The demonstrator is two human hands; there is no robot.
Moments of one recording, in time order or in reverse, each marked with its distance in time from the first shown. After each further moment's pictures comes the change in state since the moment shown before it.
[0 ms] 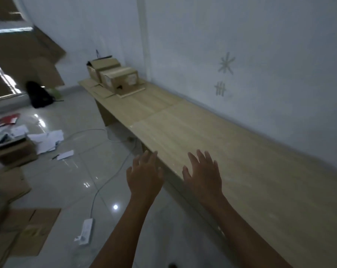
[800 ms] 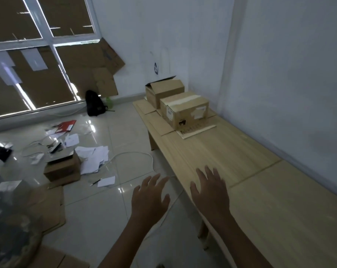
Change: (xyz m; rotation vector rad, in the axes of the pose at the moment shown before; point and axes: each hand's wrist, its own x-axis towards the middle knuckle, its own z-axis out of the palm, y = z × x) left_hand 0.478 -0.333 0.062 0.038 -0.111 -0.039; right_hand 0.518 -0.308 0.185 0.082 -0.106 -0.193
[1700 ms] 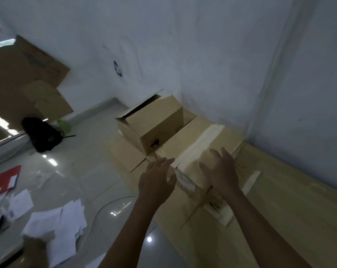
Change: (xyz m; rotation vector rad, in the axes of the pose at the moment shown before) left_hand 0.678 -0.169 0.072 -0.132 -0.163 0.216; right_hand 0.650 -0.040 0.109 0.231 0.142 0.411
